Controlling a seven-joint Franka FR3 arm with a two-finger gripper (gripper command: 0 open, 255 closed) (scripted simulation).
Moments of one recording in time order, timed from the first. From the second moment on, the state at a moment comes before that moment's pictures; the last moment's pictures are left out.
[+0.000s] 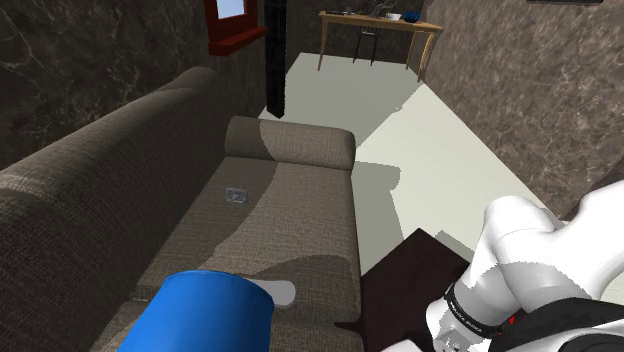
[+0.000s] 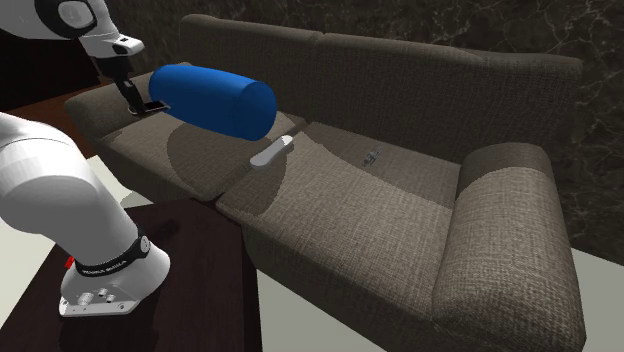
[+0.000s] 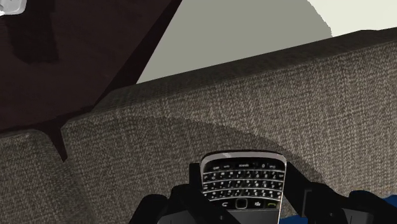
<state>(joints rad) 0.58 -0.60 0.96 -2.50 0.55 2.08 0.63</state>
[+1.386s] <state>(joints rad) 0.40 -0.36 1.26 -2.62 0.53 2.46 0.68</state>
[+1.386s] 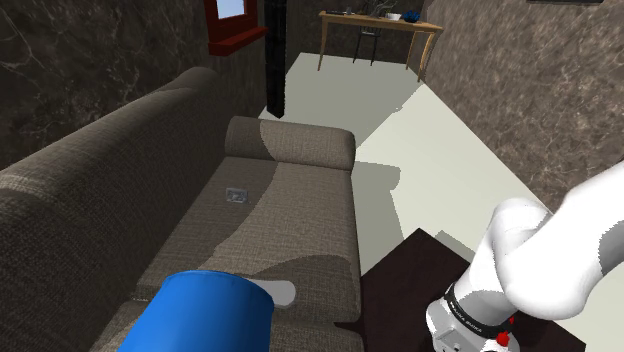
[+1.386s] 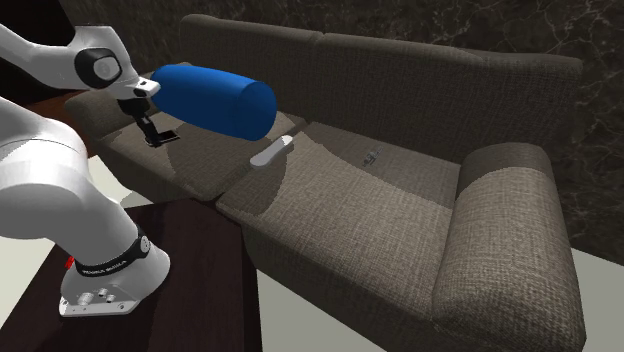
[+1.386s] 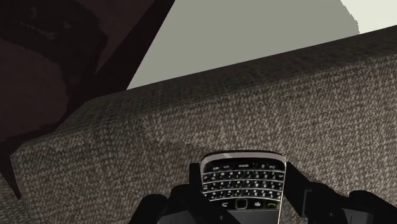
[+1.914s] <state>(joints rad) 0.10 -0.22 1.58 -2.64 0.42 2.62 0.76</state>
